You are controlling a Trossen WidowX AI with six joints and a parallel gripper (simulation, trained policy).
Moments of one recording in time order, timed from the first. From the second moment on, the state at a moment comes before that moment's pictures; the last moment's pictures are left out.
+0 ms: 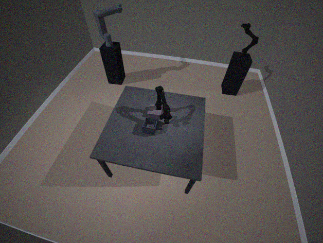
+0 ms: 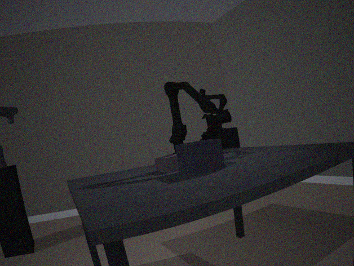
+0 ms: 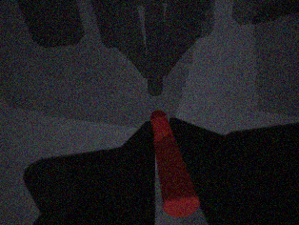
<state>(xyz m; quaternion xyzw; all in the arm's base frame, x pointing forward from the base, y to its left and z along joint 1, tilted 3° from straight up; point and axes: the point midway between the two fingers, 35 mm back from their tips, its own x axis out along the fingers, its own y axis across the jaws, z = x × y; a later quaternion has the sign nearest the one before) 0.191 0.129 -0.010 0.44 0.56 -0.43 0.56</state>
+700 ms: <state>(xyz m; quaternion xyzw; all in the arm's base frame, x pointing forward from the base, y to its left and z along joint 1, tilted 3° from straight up) 0.240 0.135 0.065 0.51 0.52 -0.36 0.59</state>
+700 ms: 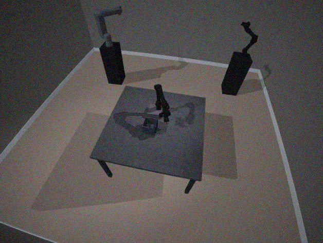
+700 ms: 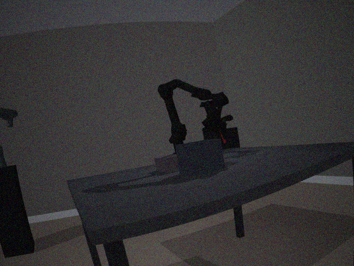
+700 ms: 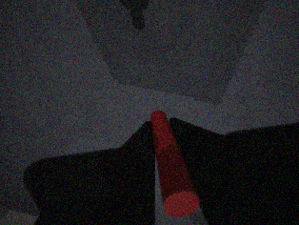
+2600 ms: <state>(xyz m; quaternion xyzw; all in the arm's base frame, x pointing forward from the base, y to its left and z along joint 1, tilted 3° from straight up) 0.290 -0.024 0.114 0.47 0.48 -0.44 0.60</state>
